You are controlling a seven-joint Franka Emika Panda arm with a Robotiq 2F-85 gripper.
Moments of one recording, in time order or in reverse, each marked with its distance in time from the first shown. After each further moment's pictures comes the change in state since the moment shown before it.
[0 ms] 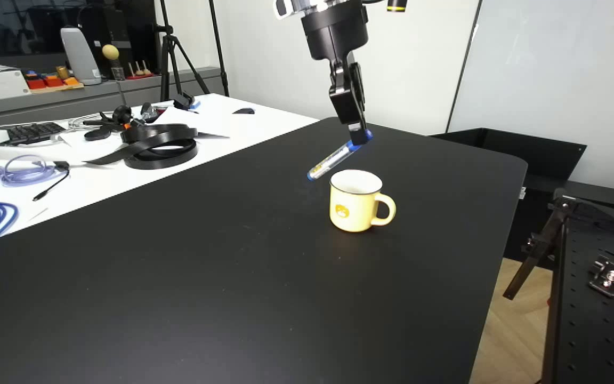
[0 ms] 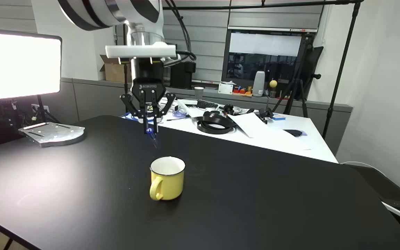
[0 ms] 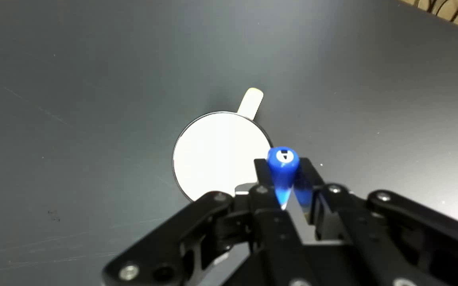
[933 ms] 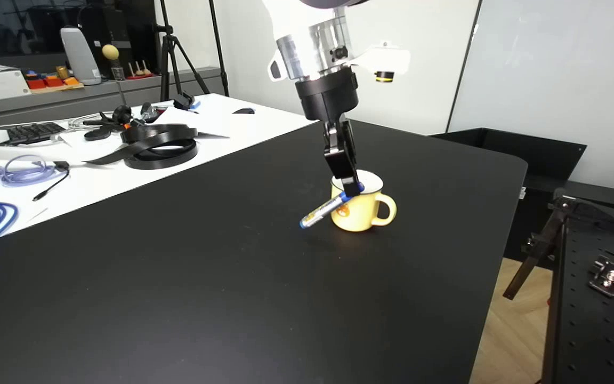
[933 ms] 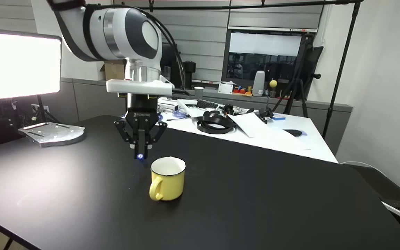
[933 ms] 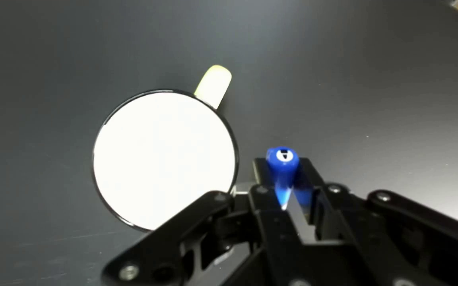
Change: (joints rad) arm -0.018 0.158 0.040 -0.002 0.059 0.114 -0.071
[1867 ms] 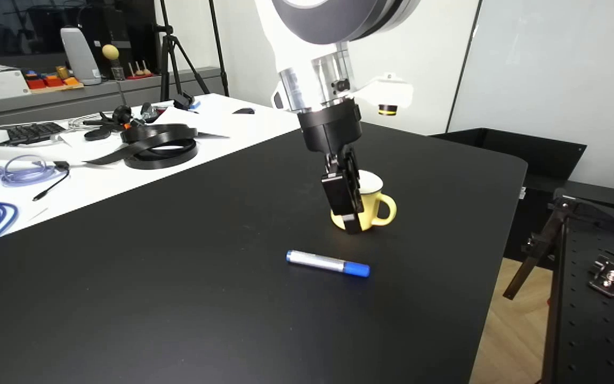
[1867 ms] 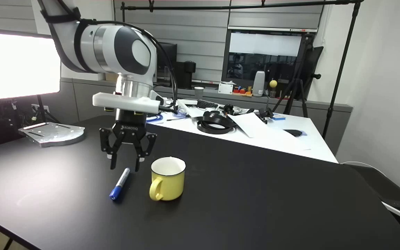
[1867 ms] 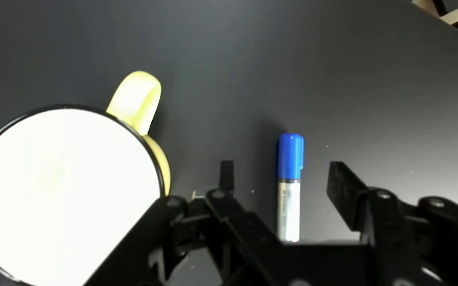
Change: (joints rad) arm 0.001 0.052 0.029 -0.036 0.097 0.041 -0.005
